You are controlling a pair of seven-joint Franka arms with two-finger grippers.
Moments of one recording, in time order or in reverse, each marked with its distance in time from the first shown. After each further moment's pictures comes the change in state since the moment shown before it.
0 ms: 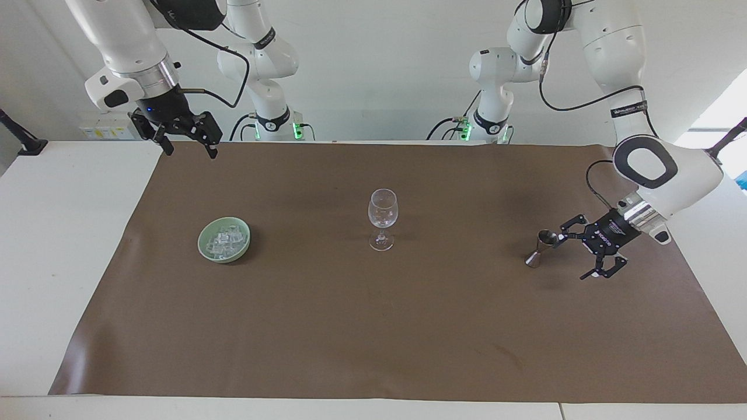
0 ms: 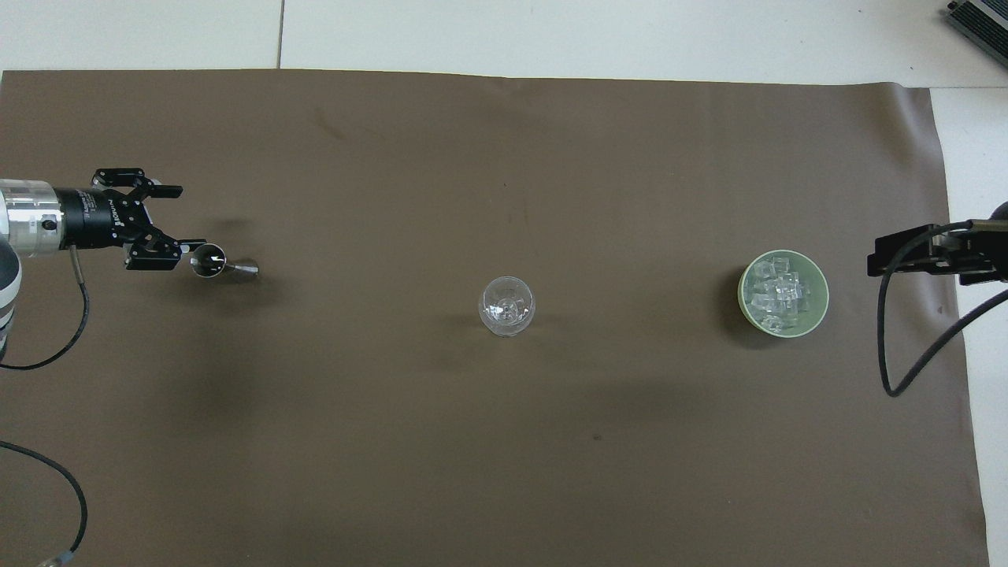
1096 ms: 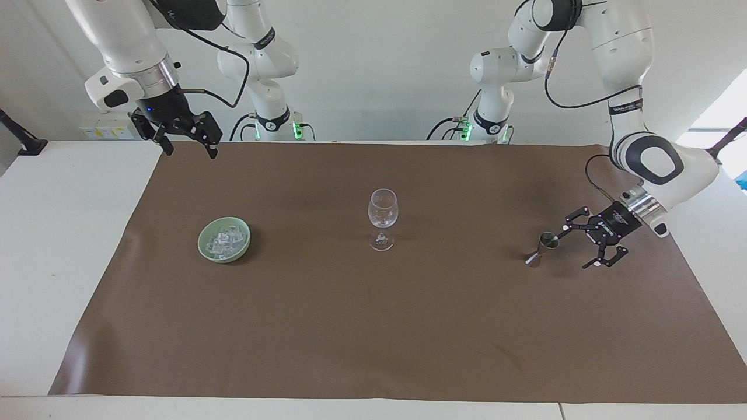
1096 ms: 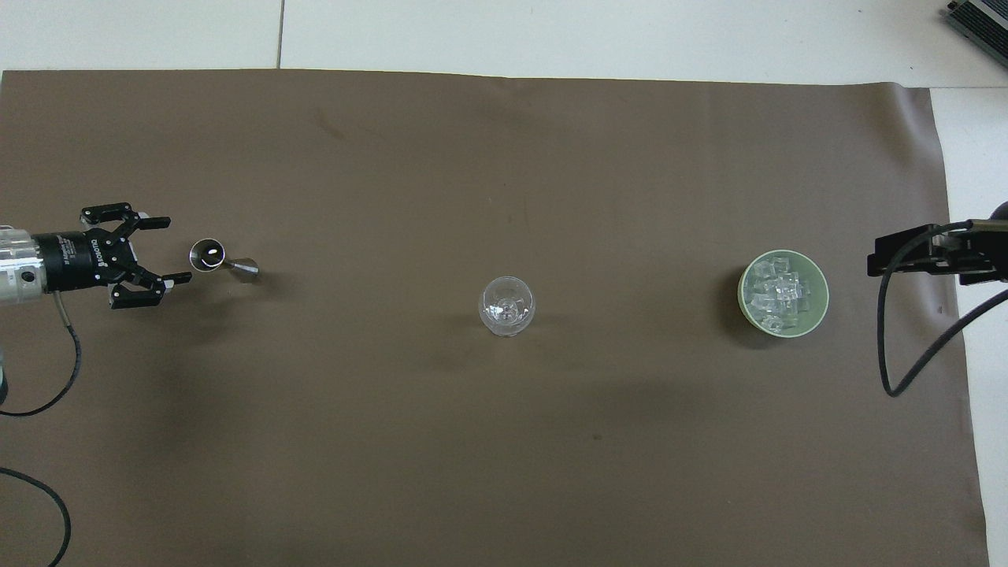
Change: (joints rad) left arm 0.090 -0.032 0.002 -0.161 -0.190 -0.051 0.307; right arm 0.000 0.000 0.000 0.000 0.000 0.000 0.000
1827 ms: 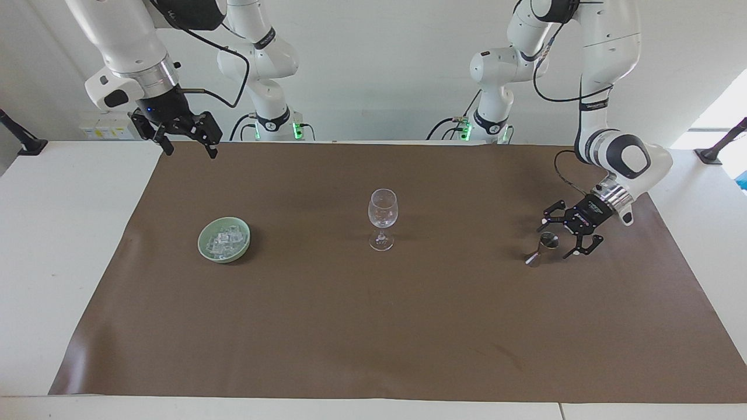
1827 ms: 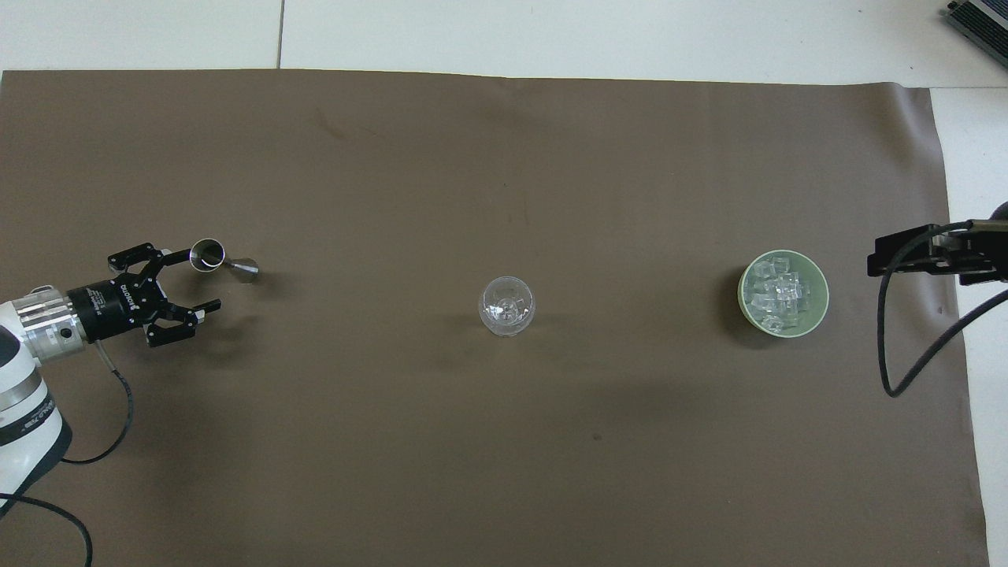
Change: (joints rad) left arm 0.001 -0.070 0.001 -0.234 -0.301 0.043 0.197; right arm 0.000 0.000 0.000 0.000 0.000 0.000 0.000
